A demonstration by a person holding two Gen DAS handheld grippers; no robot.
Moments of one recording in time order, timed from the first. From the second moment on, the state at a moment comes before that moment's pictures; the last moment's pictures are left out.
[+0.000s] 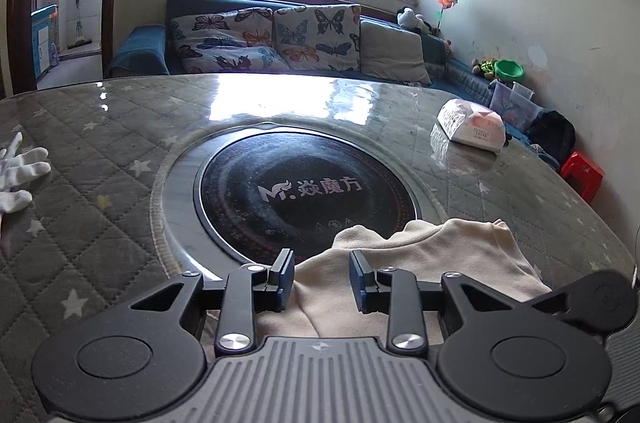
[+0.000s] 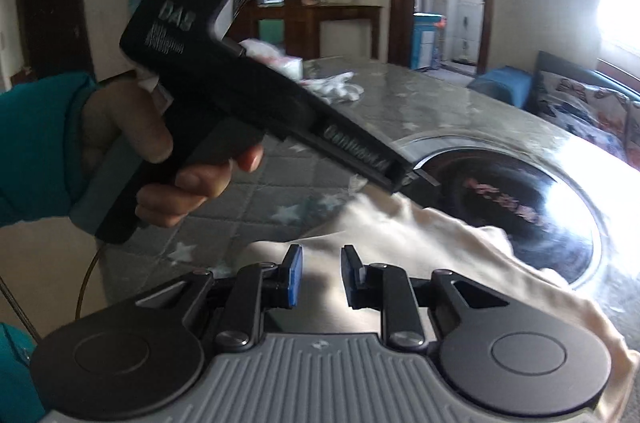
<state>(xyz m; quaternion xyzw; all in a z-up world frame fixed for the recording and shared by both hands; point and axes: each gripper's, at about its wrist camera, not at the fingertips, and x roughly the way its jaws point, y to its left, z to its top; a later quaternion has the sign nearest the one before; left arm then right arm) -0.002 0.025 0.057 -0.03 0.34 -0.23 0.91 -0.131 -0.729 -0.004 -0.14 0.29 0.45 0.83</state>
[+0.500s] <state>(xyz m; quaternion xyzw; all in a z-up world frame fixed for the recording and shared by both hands) -0.045 0.021 0.057 -0.06 0.33 -0.27 0.90 -0.150 -0.813 0.006 -0.09 0.32 0.36 0.87</state>
